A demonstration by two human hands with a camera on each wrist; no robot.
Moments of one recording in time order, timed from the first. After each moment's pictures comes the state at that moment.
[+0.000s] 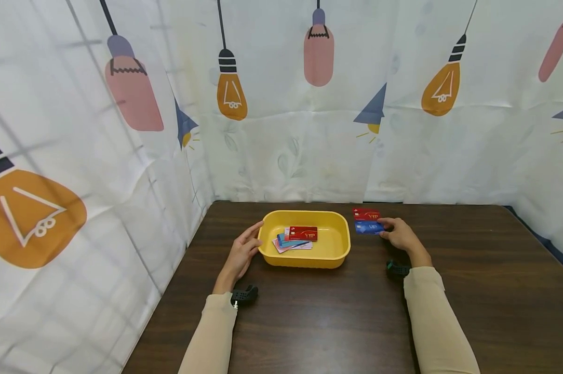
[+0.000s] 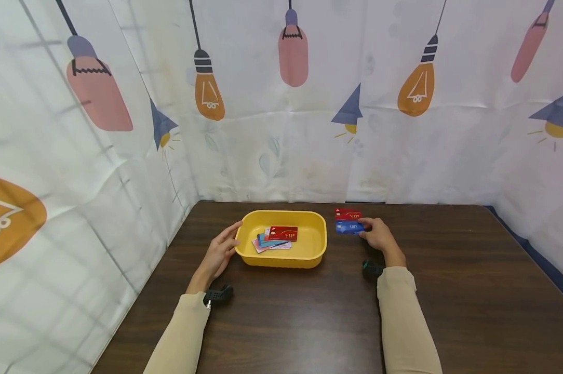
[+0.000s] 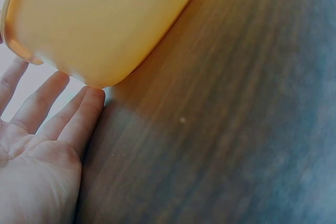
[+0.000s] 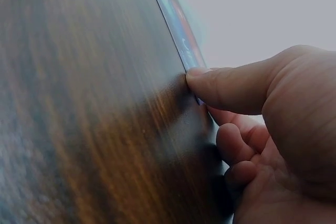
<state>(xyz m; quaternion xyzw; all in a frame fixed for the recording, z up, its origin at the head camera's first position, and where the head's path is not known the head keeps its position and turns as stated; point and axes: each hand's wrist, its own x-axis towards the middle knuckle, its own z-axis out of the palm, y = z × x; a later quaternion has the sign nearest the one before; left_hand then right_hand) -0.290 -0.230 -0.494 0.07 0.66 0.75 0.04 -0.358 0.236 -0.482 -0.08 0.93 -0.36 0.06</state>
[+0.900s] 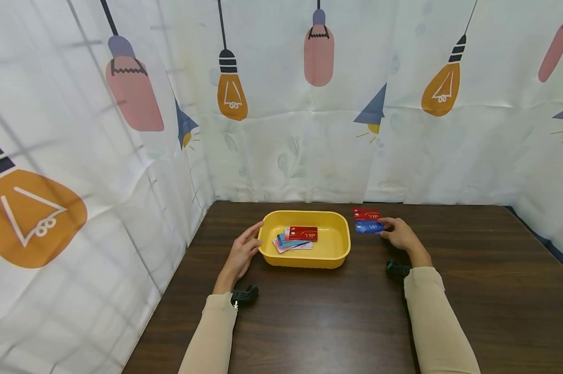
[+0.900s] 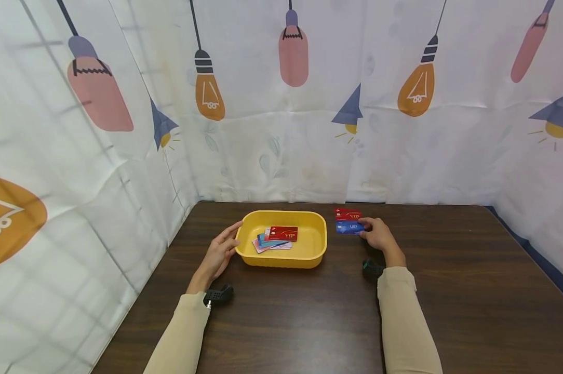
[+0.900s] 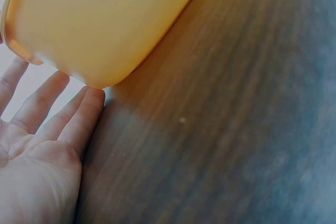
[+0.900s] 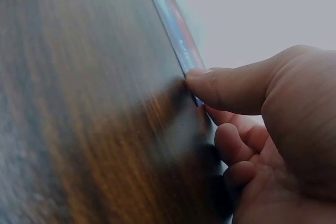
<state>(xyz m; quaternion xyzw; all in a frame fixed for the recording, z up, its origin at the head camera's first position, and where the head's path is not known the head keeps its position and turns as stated) -0.291 -0.231 -0.494 0.06 0.66 0.75 0.04 -0.359 0.236 -0.482 -0.07 0.93 -0.36 0.05</state>
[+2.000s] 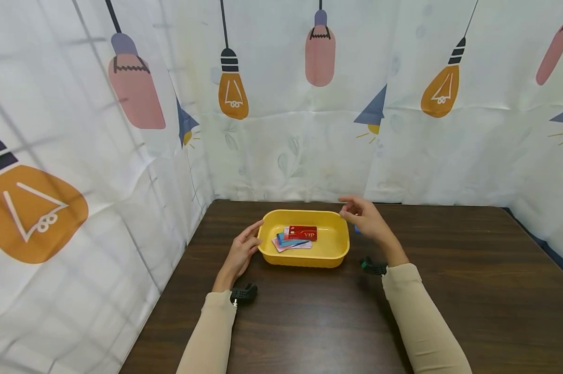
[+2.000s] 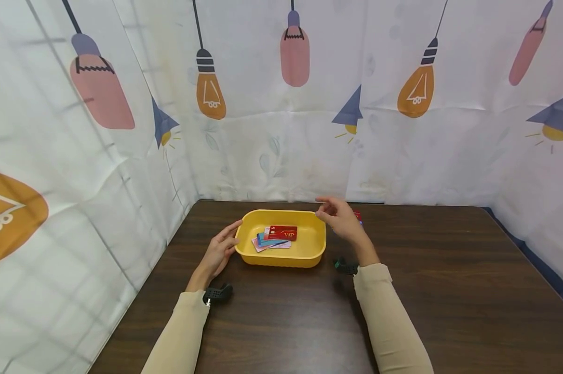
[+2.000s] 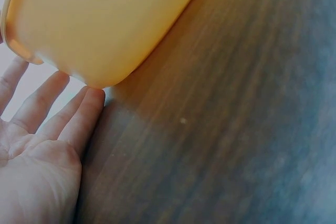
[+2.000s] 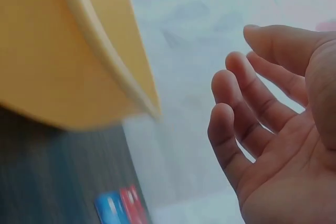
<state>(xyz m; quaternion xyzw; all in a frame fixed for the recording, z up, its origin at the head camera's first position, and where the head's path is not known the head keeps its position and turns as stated) -0.293 -0.232 -0.497 0.07 0.66 0.75 0.04 -0.337 0.143 -0.417 -0.22 0.84 -0.50 -0.01</state>
